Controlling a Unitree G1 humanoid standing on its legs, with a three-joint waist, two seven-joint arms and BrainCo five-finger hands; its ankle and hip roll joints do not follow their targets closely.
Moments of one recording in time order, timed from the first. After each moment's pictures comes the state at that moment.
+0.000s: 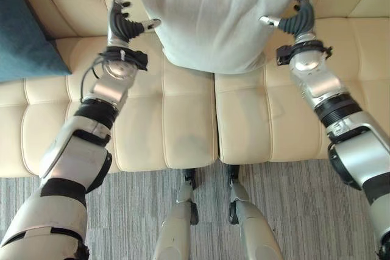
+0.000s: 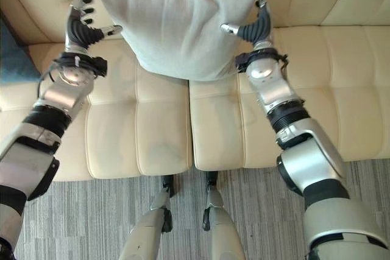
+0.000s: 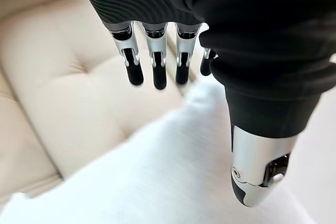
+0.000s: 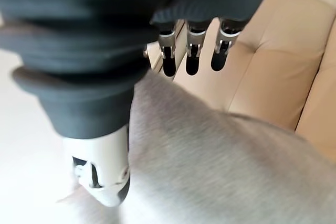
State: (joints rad) left arm -1.22 0.66 -0.51 0.94 -0.41 -0.19 0.39; right arm -1.28 -0.59 0.54 0.87 0.41 -0.12 -0.43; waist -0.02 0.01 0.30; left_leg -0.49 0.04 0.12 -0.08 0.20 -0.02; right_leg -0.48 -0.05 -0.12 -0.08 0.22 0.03
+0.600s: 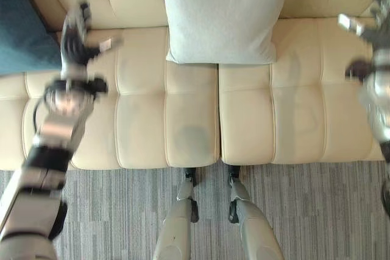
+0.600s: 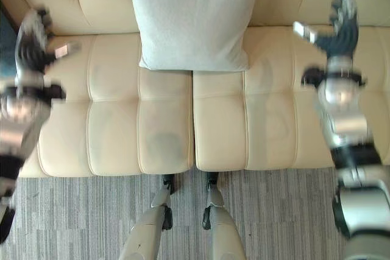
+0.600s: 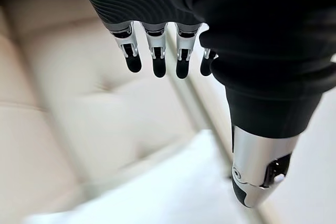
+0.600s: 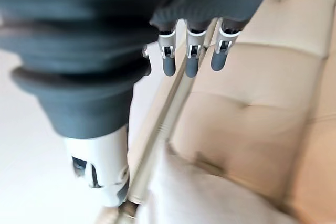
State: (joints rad) left arm -0.21 0.75 -0.03 0.31 -0.41 -0.24 0.26; right arm -0.32 -0.76 -0.01 0.16 0.43 -0.18 -0.33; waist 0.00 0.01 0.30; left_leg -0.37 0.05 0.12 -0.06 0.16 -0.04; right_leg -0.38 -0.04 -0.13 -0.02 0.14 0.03
